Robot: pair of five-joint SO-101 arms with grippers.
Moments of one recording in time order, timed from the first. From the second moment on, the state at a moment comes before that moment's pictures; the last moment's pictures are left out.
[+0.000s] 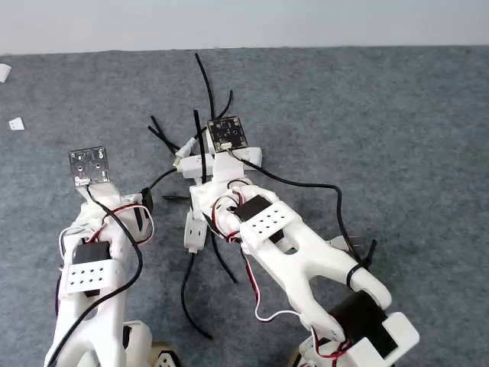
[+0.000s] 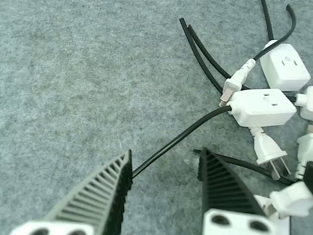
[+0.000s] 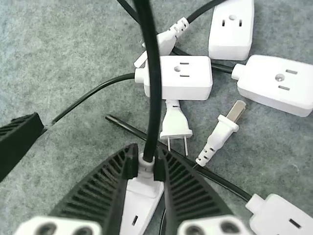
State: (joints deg) left arm -12.8 -41.2 70.9 29.8 7.3; right arm -39.0 -3.7 35.3 26.5 -21.5
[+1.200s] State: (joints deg) left arm -15.9 -18.5 54.4 38.3 7.3; right arm -45.8 -27.5 63.9 13.0 -1.5
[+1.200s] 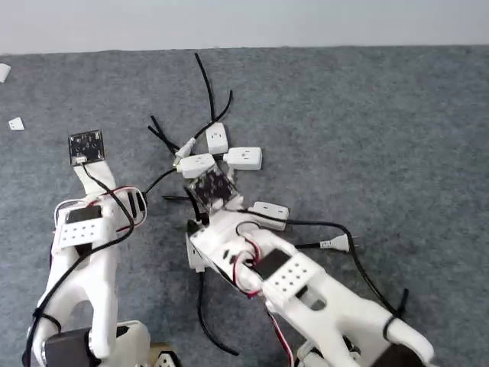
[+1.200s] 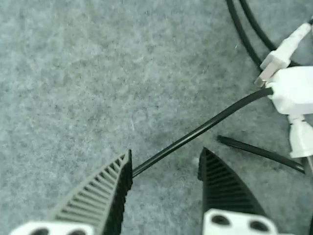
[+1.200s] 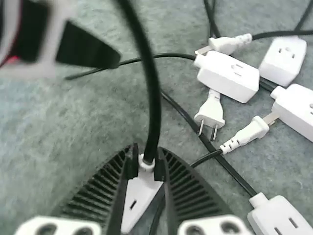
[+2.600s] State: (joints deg) left arm -16.0 -18.0 53.8 38.8 7.3; right arm -45.5 -13.0 50.5 23.8 4.5
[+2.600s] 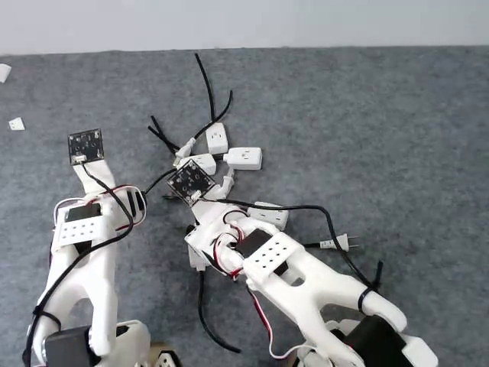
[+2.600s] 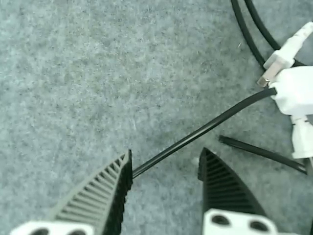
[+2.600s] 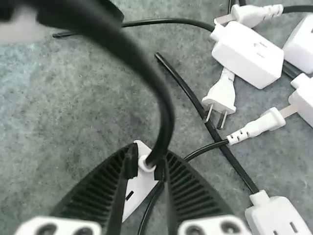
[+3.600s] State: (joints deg) left arm -17.1 -18.0 53.8 38.8 7.3; right arm -51.1 -11.3 51.5 25.9 -13.2
